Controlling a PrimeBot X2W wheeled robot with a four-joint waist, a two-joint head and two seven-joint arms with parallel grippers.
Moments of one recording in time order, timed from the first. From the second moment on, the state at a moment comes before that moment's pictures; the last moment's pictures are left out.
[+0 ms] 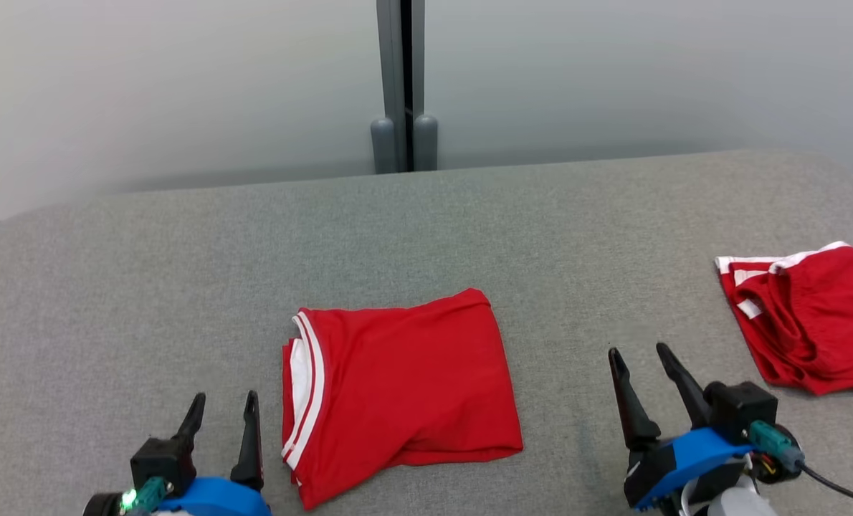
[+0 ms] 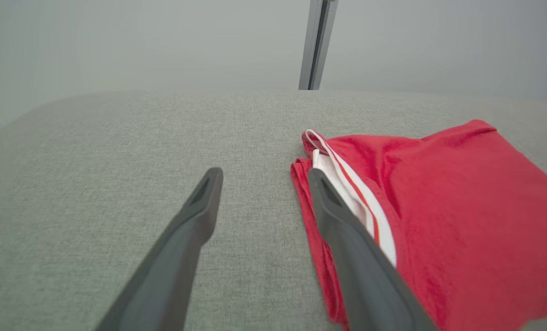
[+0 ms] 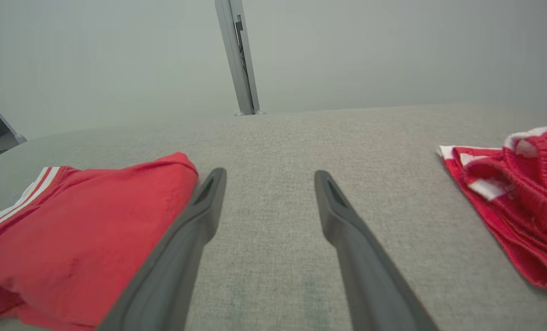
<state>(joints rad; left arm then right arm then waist) -0.10 0.11 -0.09 0.53 -0.19 -0.08 -0.26 -0.20 -0.05 0.08 0.49 0.18 0.13 -0.26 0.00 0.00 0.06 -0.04</state>
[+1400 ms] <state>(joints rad) -0.09 0.09 -0.05 0.54 -0.16 -0.13 -0.26 -0.40 -0.05 0.21 0.89 0.26 0.13 -0.27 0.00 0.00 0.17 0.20</state>
